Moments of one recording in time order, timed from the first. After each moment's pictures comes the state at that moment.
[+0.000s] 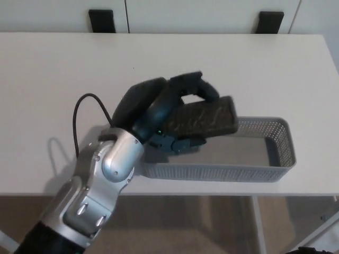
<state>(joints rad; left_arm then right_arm) -0.41 0.30 -0.46 0.02 0.49 0.22 -0.04 0.00 -0.41 0.20 0.91 -0.24 -0.22 0.14</state>
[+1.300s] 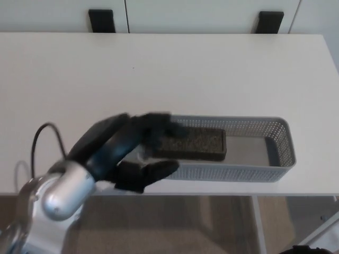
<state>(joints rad) -0.07 0.46 -0.29 -0.41 0.34 0.33 -0.34 -0.01 -0.40 0.22 0.89 -0.27 -0.21 0.16</state>
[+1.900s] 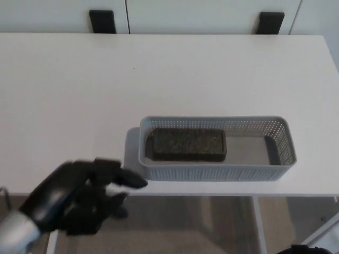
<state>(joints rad) 0.24 0.45 -0.01 -0.43 0.04 0.34 -0.50 -0.01 -0.40 0.22 0.89 -0.27 -0.20 0.16</state>
